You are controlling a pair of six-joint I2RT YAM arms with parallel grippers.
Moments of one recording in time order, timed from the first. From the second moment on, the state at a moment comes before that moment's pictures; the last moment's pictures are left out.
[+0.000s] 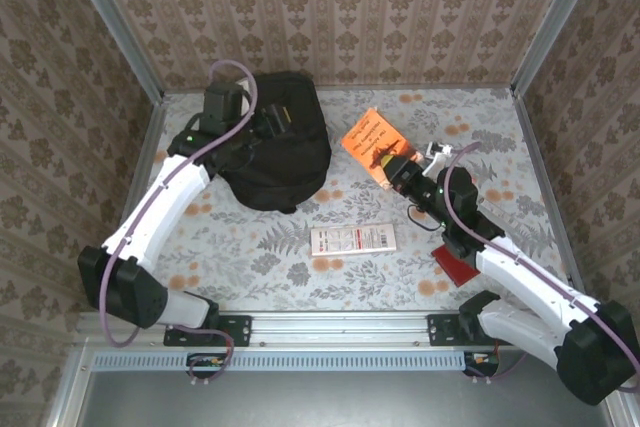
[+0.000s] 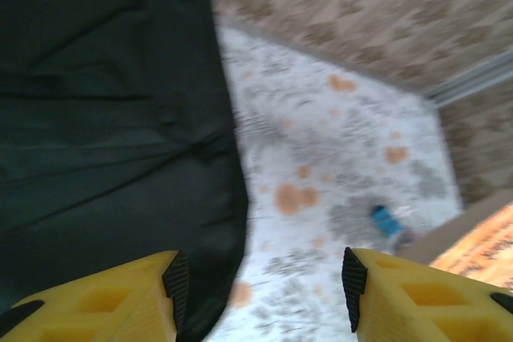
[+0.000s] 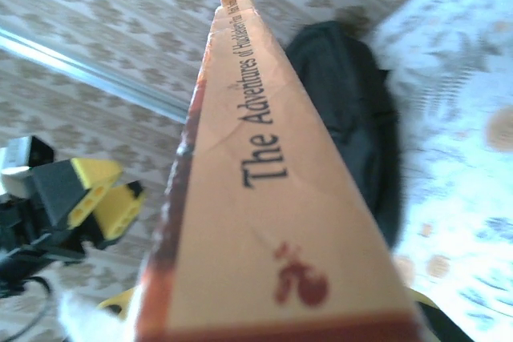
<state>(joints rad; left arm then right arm) -0.40 1.41 1.37 -0.58 0.14 -0.60 0.44 0.97 0.57 0.22 -0.09 1.00</state>
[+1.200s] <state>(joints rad) -0.23 1.55 1.04 -0.65 0.12 -0.73 0.39 1.03 0.53 0.04 -0.19 0.89</state>
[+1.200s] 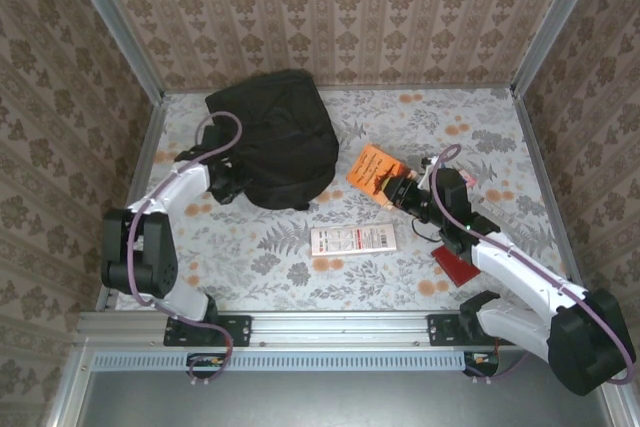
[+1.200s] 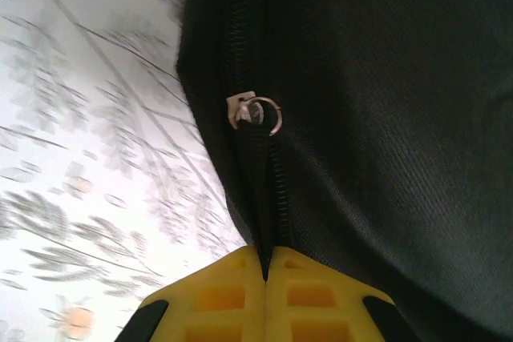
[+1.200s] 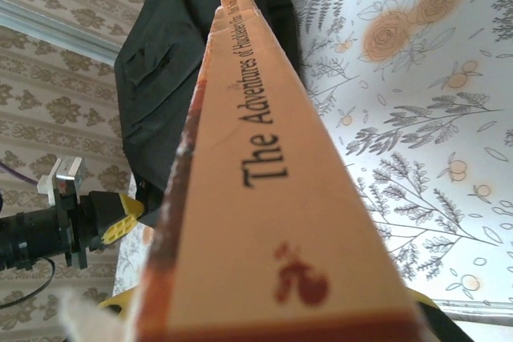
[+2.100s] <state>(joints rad) -0.68 1.83 1.86 -0.87 0.07 -0.50 0.21 1.25 0.71 -0.23 -0.14 0.79</state>
